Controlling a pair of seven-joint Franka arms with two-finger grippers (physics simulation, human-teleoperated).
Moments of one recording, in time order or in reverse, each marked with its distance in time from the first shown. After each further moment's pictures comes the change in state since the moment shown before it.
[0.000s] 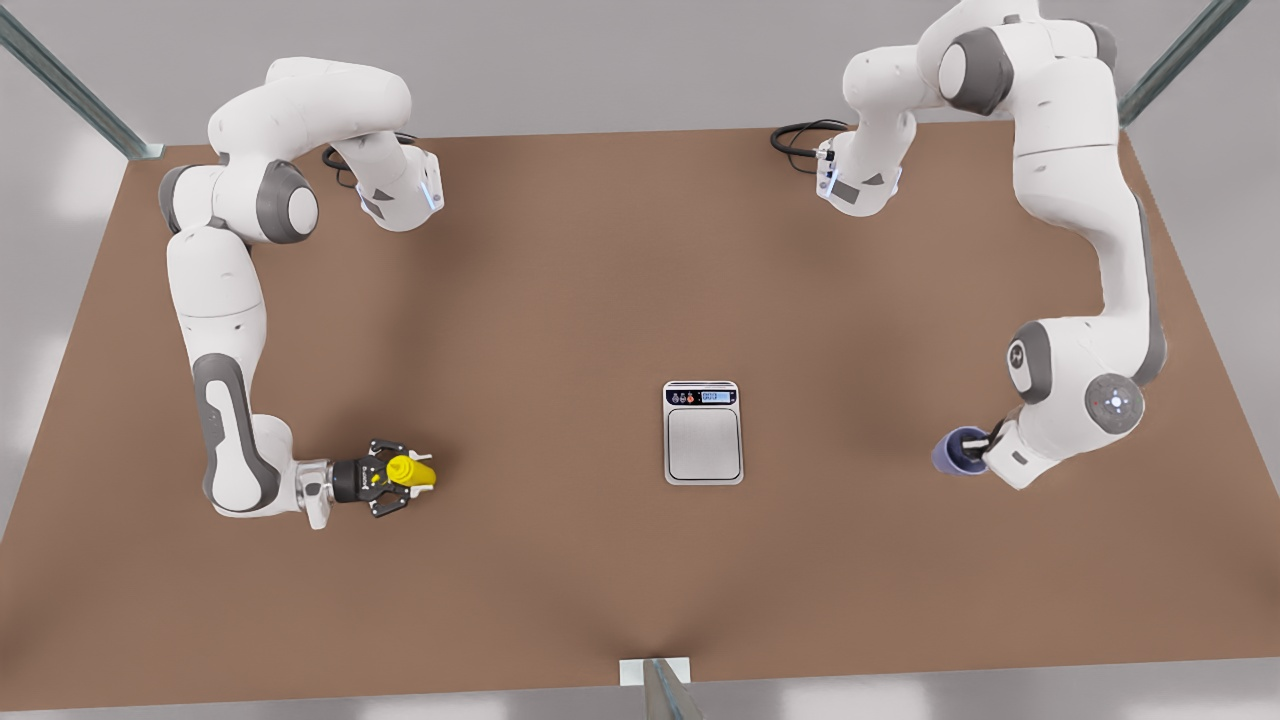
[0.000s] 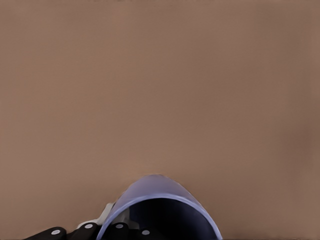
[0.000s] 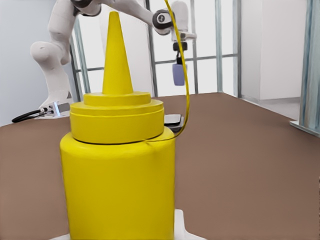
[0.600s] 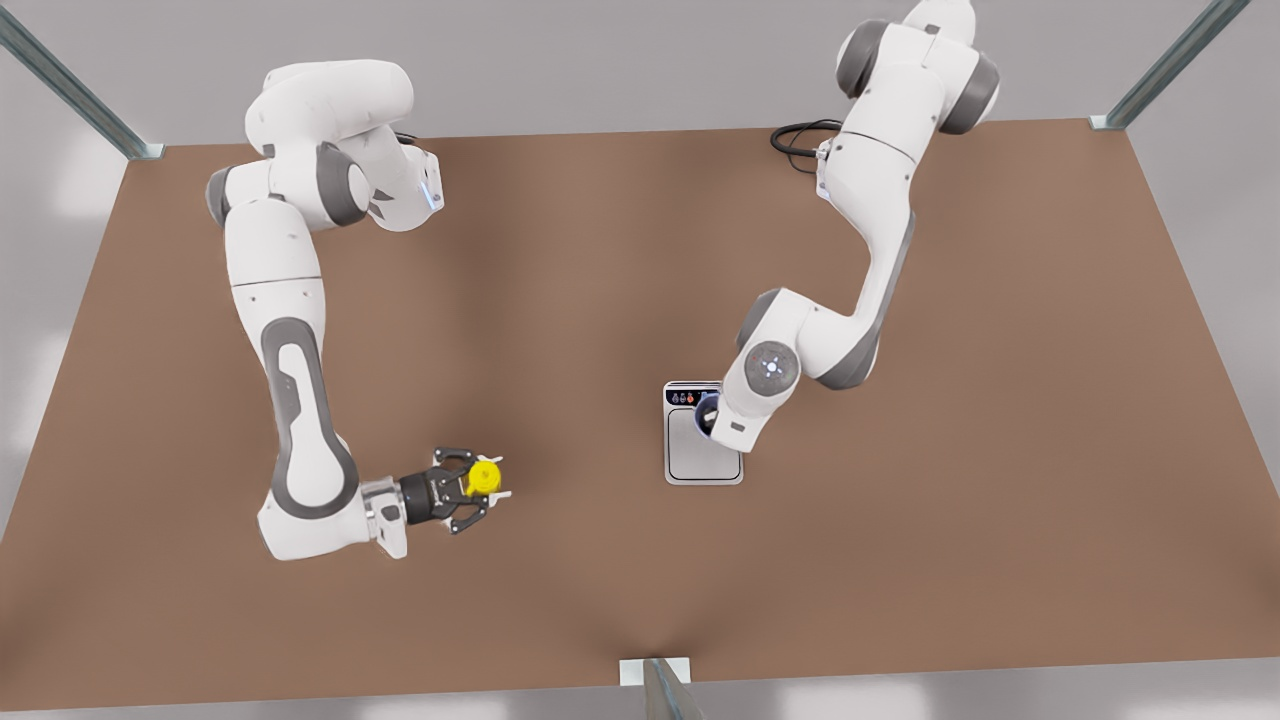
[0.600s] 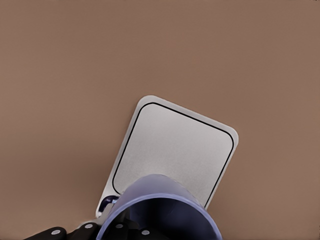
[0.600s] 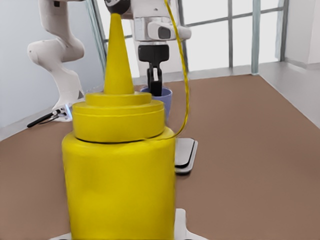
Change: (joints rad) left arm -0.551 0.115 -0.012 0.057 -0.104 0.019 -0.960; right arm 0.281 -0.048 -0.003 0.278 -0.059 0.020 0.371
